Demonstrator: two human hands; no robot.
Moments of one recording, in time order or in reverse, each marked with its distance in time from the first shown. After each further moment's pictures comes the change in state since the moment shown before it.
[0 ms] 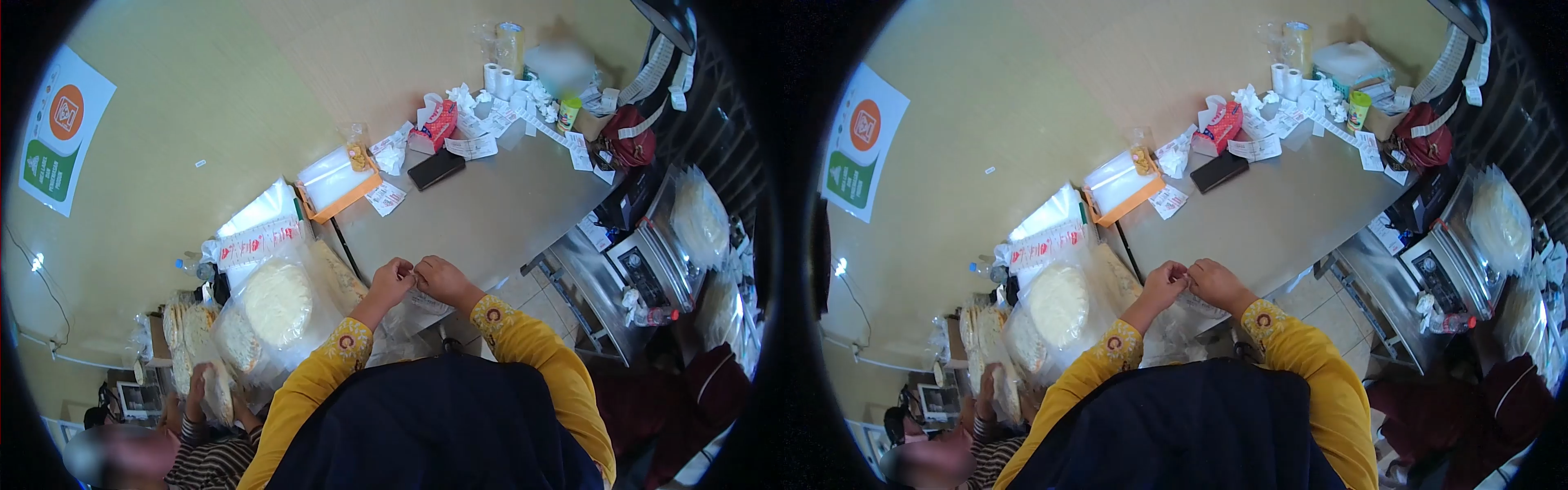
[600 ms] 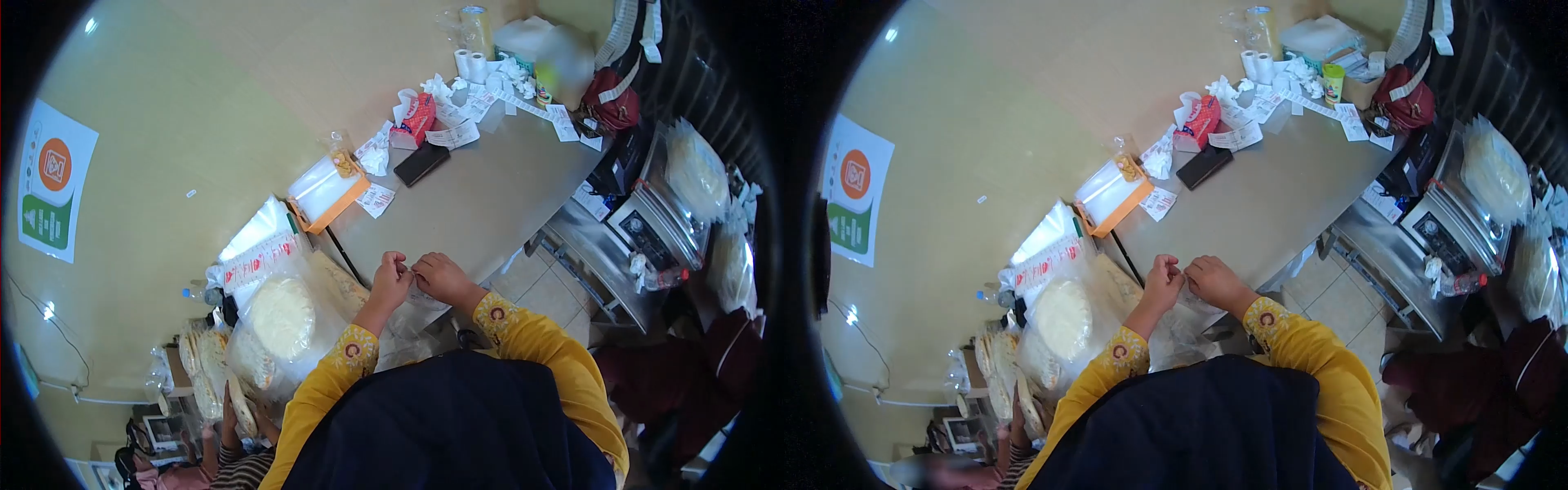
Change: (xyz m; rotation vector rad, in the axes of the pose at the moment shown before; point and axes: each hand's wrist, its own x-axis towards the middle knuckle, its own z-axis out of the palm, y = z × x) left_hand -0.001 0.014 0.003 0.044 0.054 0.061; right_hand -0.013 -0.014 -0.005 -0.038 0.089 0.077
